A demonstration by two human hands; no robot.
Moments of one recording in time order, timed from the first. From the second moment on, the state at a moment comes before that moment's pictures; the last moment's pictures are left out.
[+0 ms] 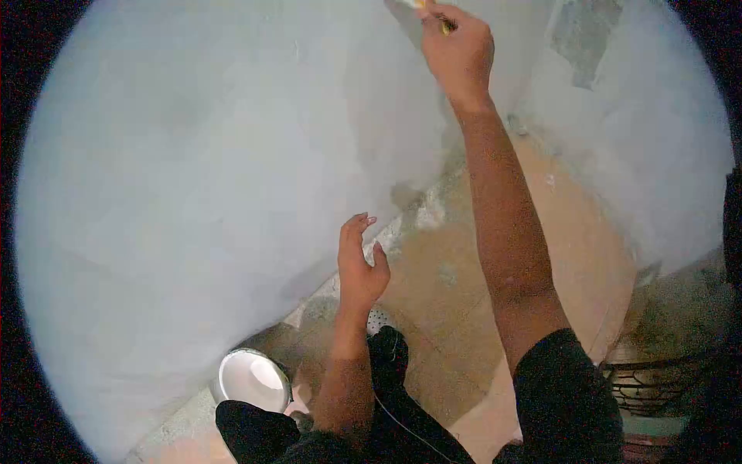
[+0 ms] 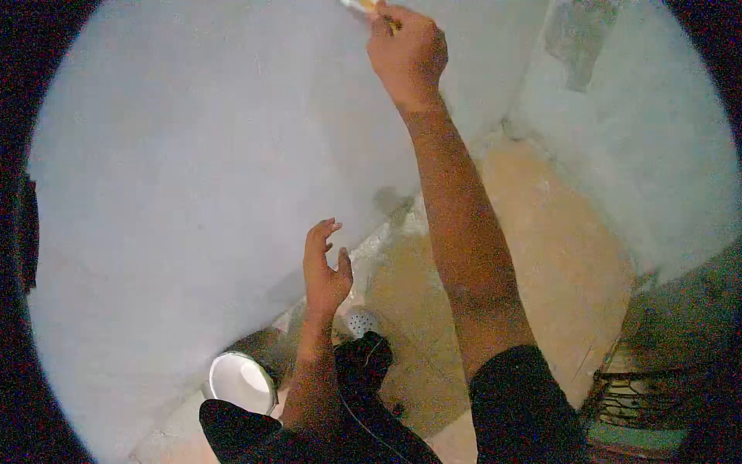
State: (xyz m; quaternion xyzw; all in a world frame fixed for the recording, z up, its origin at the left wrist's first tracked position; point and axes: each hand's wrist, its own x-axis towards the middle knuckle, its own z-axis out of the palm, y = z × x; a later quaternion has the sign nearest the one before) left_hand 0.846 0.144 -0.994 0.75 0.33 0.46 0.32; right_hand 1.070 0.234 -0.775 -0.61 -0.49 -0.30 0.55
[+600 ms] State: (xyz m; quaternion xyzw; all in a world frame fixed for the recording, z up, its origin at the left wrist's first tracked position) left_hand 0.806 0.150 -0.997 0.72 0.37 0.48 0.33; right_hand 0.986 0.223 -0.981 -0.79 -0.53 -0.08 0.29
